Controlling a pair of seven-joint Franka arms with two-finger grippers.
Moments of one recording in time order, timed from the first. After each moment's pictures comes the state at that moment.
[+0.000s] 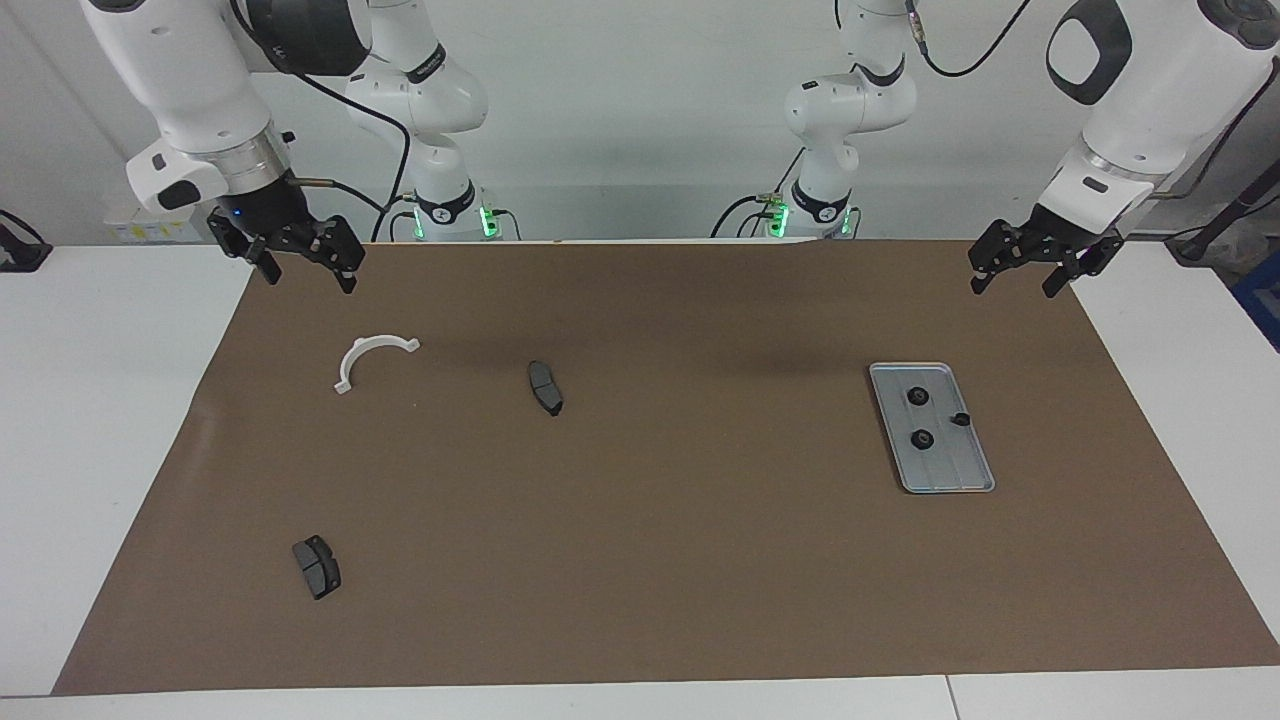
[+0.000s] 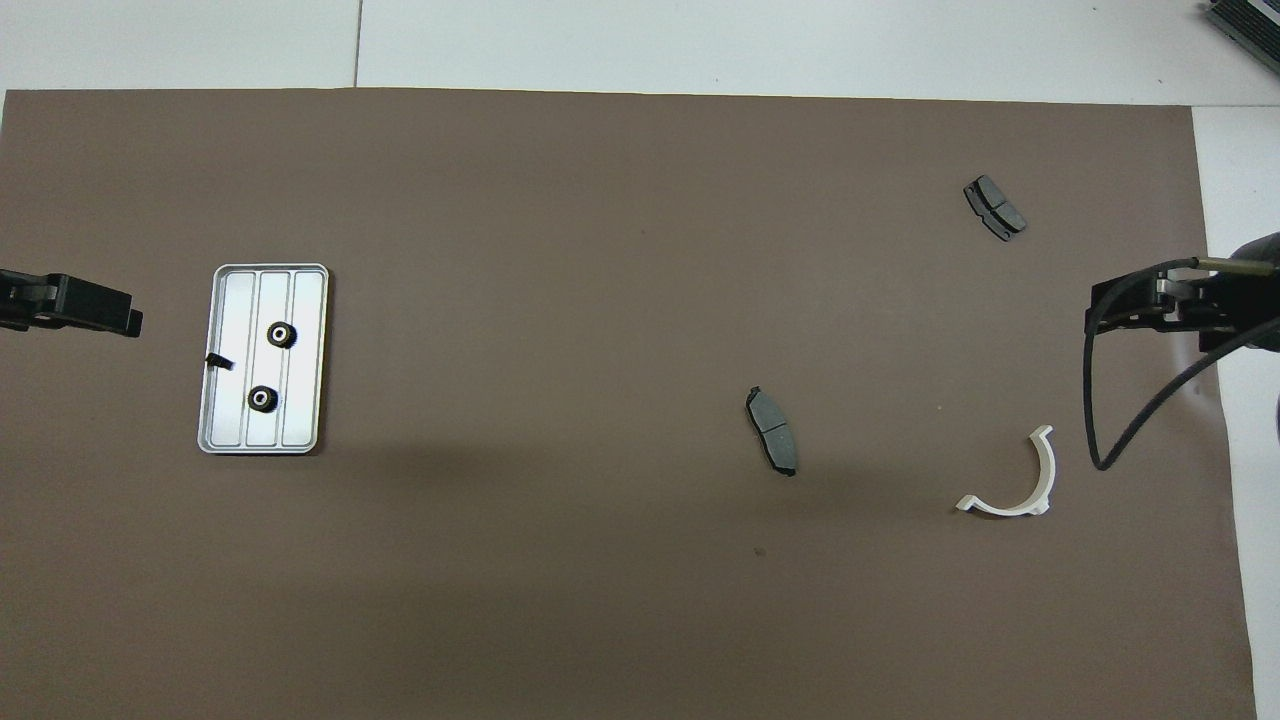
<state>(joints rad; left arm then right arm) 0.11 0.00 -0.10 -1.63 -0.02 1.63 0.14 -0.01 -0.03 0.01 -1.64 -0.02 1.61 0.17</state>
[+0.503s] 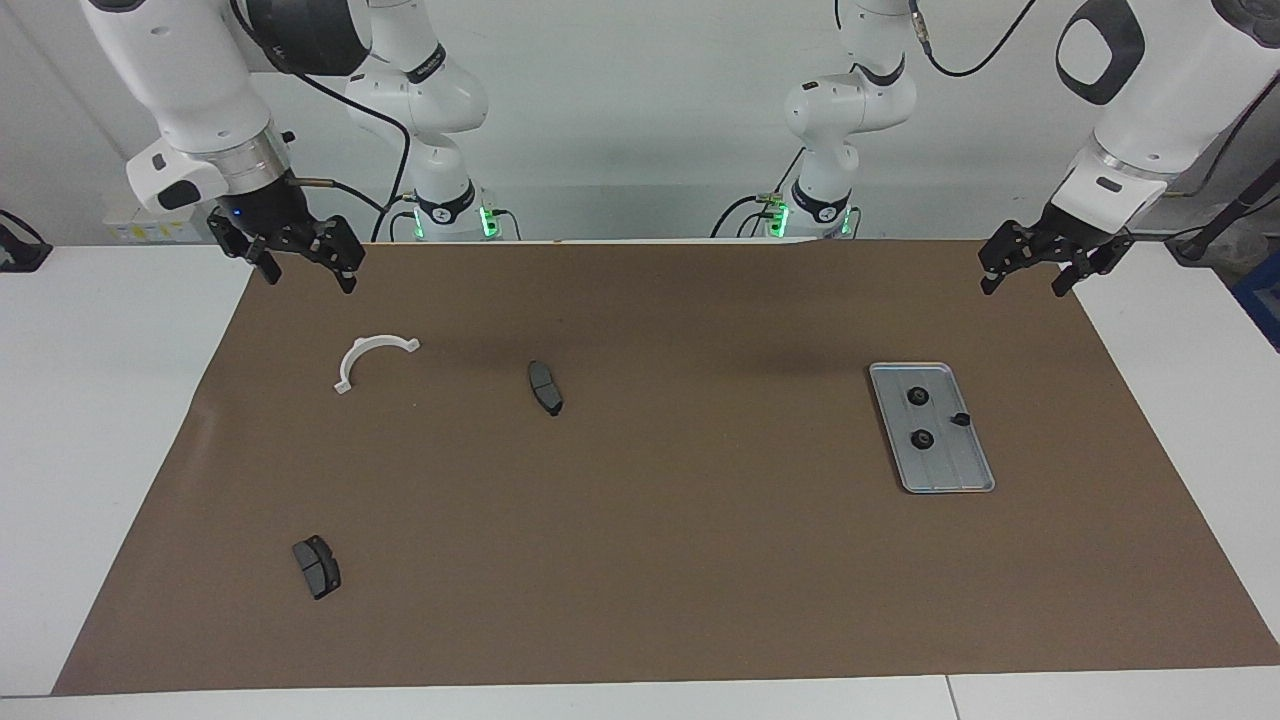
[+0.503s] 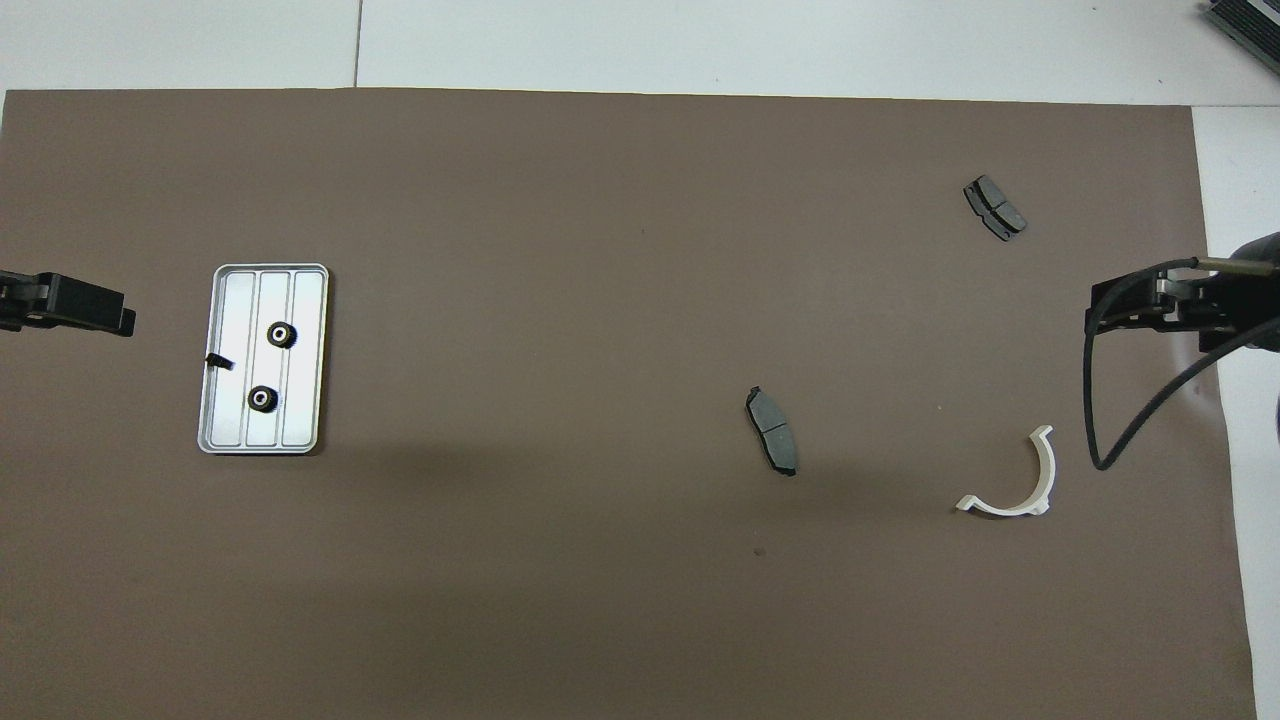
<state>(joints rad) 0.13 0.00 -0.09 -1.63 -0.02 1.64 0.14 -0.01 -0.03 0.01 -1.64 -0.02 1.61 0.17</state>
